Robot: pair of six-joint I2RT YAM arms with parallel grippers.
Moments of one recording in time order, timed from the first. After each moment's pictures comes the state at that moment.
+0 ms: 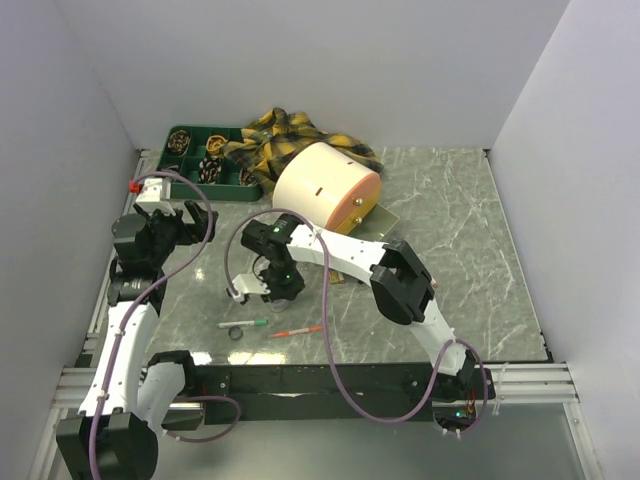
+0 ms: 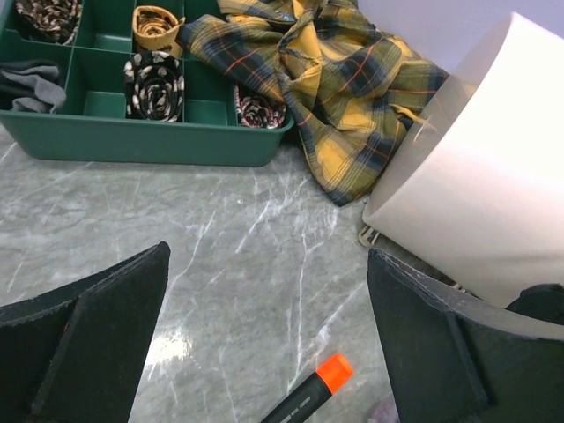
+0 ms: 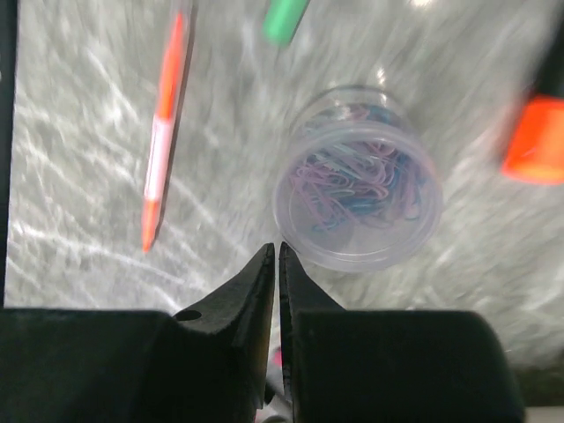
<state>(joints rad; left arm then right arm) 0.10 0.83 0.66 0.00 0.34 -0.21 1.03 2.21 1.92 -1.23 -0.29 -1.04</state>
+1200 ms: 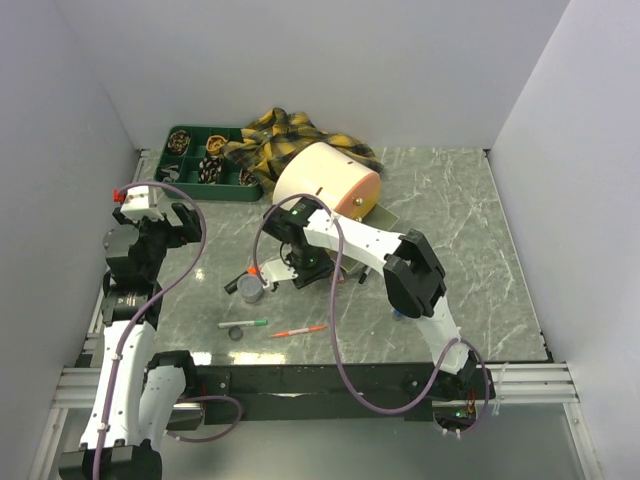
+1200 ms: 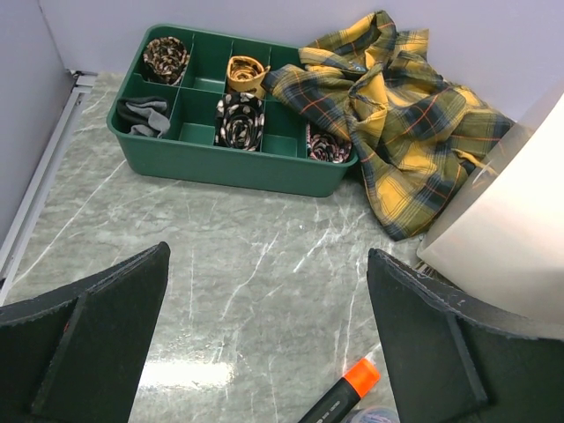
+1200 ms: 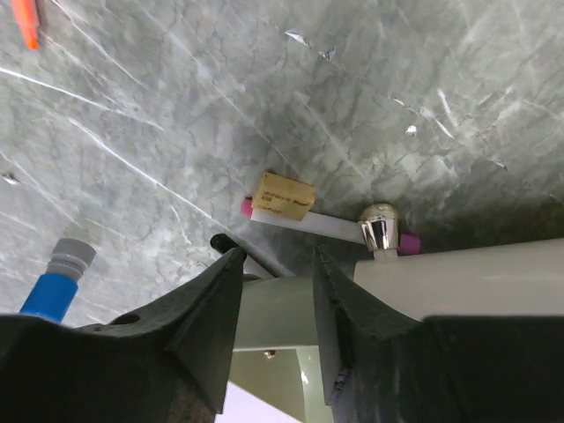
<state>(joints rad) 0.10 0.69 0.66 -0.07 0.13 -0.16 0.94 2.15 1.89 -1.35 0.00 -1.18</state>
